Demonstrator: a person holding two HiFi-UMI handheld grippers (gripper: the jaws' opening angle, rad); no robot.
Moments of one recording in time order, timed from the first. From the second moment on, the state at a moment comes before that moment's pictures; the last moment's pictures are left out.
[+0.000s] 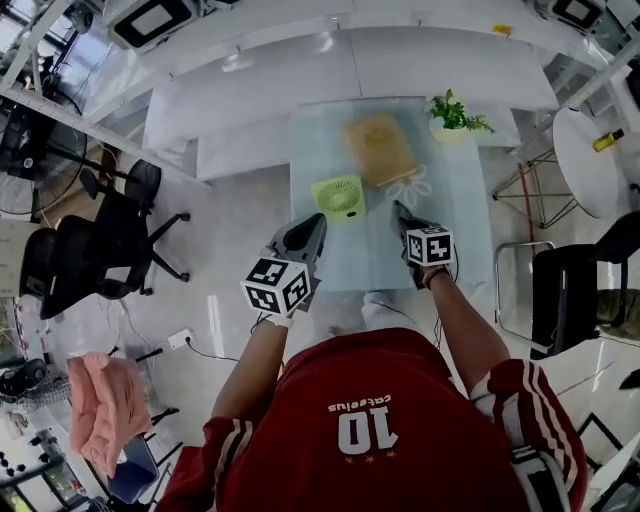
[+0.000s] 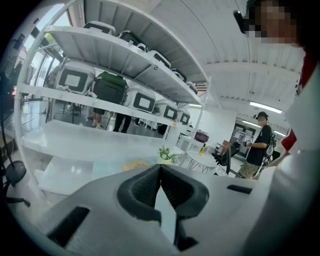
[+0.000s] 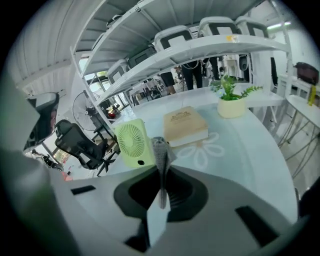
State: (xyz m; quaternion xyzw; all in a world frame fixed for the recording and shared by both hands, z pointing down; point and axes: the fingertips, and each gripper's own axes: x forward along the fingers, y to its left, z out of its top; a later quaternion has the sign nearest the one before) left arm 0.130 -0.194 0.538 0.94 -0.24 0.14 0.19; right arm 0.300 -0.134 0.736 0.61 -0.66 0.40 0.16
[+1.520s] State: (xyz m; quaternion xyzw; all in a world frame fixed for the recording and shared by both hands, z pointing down) left arm -0.078 -0.067 0.344 0.99 -0.15 0.00 0.09; right arm 0.066 0.015 0.399 0.66 -0.73 0.16 0.04
